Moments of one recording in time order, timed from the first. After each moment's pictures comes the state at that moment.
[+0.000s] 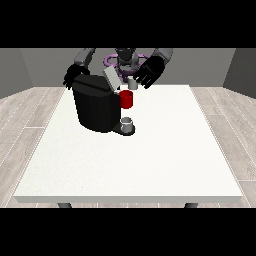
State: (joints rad) left arm -1.12 0.48 0.13 -0.65 -0.60 -0.14 -0.12; right arm -0.31 -0.02 0.01 -1.37 -0.01 -0.13 -0.05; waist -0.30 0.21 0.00
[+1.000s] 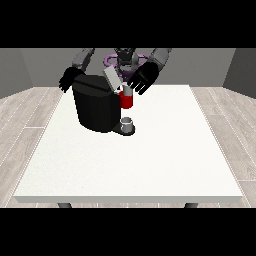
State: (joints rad) left arm -1.18 0.45 0.12 -0.63 -0.63 -0.14 -0.12; right arm -0.33 -0.03 -0.04 -1.38 -0.02 -0.16 -0.05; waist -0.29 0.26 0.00
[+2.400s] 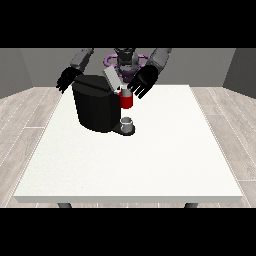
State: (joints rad) left arm -1.18 0.44 0.12 -0.62 -0.68 -0.15 -0.13; right arm -0.32 -0.05 -0.07 -1.38 -0.04 -0.15 -0.06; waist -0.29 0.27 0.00
